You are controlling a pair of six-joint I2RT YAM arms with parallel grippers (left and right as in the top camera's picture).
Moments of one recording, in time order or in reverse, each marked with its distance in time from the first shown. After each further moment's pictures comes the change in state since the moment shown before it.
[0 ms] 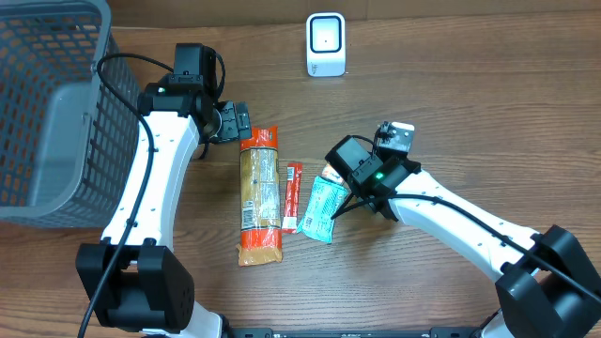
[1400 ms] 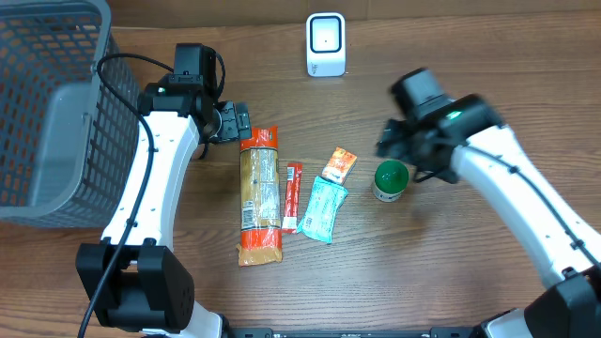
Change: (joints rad) left arm 0.000 0.000 0.000 0.000 0.000 0.000; right arm -0.323 -0.061 0.316 -0.412 -0.546 -0.135
